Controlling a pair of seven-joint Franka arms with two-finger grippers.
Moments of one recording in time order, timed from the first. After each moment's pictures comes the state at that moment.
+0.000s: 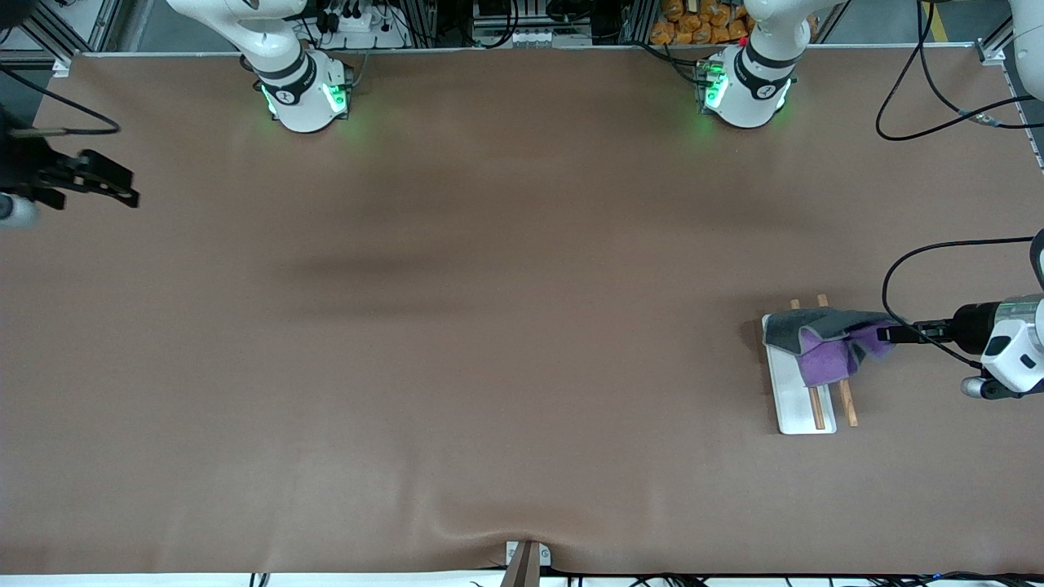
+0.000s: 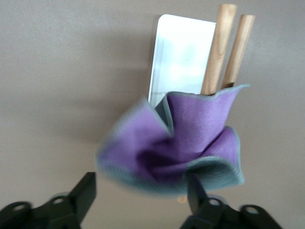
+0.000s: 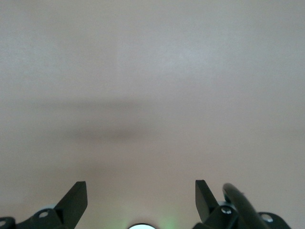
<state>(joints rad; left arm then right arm) 0.34 0.55 -0.16 -1.44 -0.10 1.74 0.12 -0.03 -0.02 -0.01 -1.55 -0.02 1.45 -0.08</state>
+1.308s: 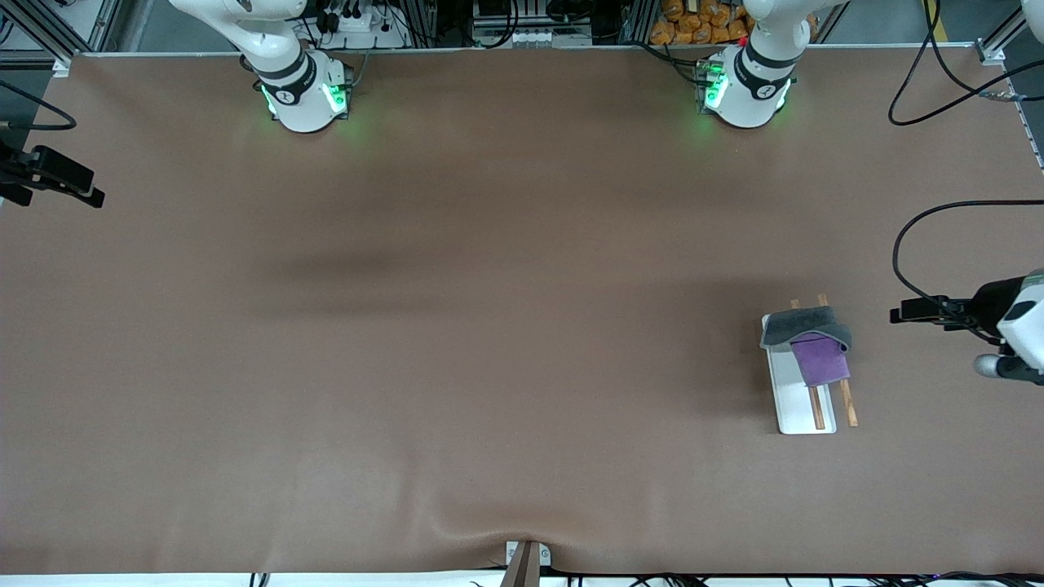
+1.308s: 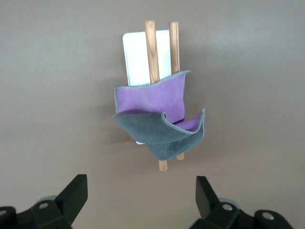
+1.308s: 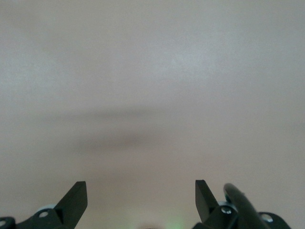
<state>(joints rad) 0.30 0.42 -0.19 -1.39 -0.06 1.65 0.22 -0.08 -0.02 -0.01 -1.54 0.01 1.46 -0.05</state>
